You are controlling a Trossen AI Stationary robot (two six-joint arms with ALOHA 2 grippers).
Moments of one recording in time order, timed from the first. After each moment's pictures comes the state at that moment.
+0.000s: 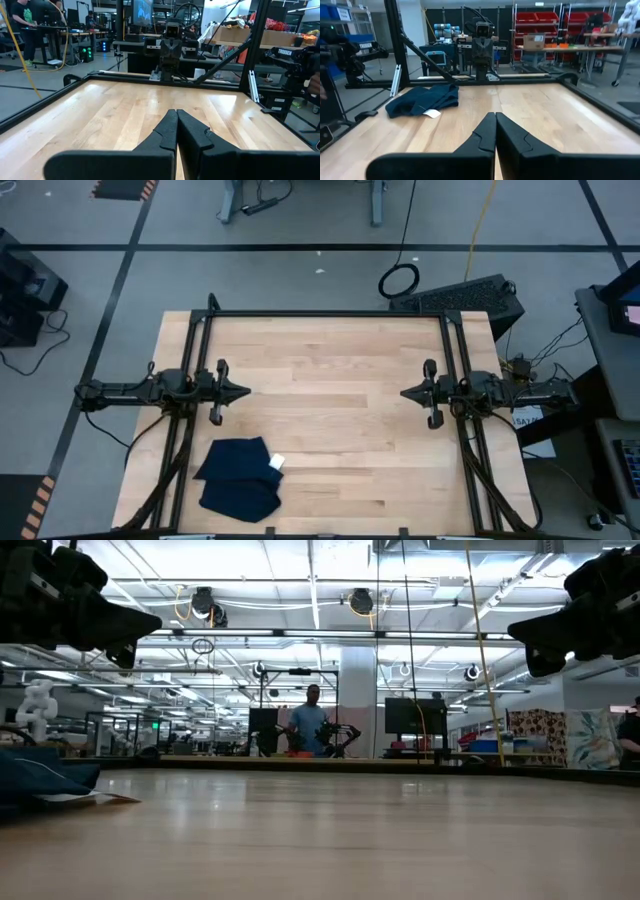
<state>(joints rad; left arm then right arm) -0.01 0.00 0.00 0.02 0.00 -0.07 0.05 0.03 0.02 0.04 0.05 0.05</state>
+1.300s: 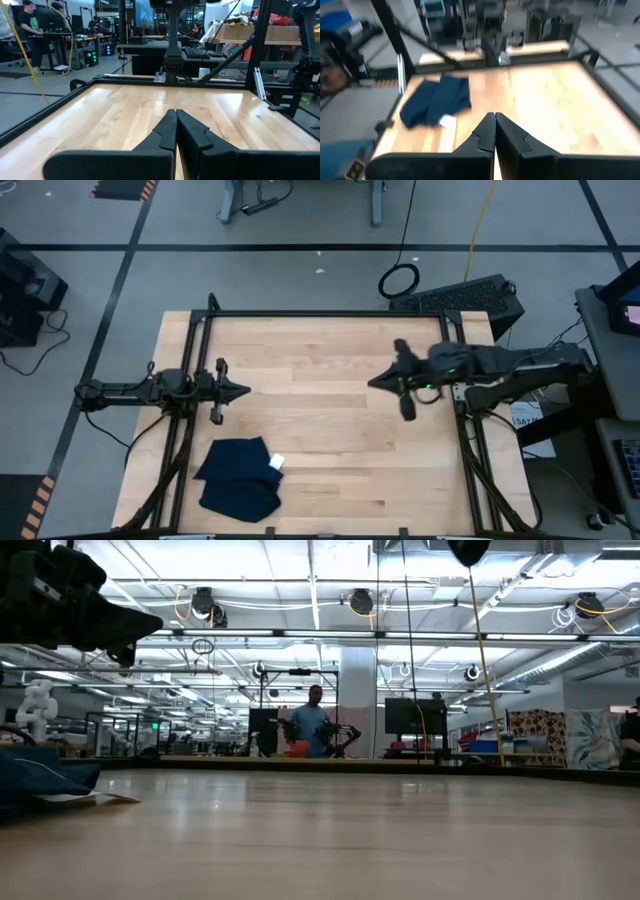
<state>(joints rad) -0.01 0.00 0.00 0.03 -0.02 -0.02 0.10 1.03 1.01 -0.35 0.06 0.17</state>
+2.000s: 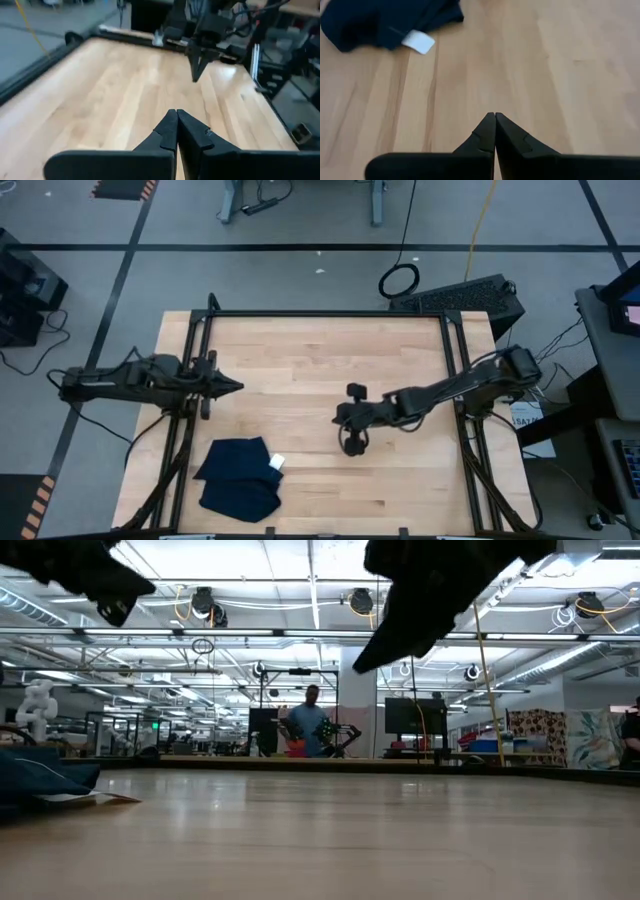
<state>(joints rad) -0.03 0.34 0.49 -0.45 -0.03 -0.19 0.24 1.63 1.01 -0.14 0.23 0.20</state>
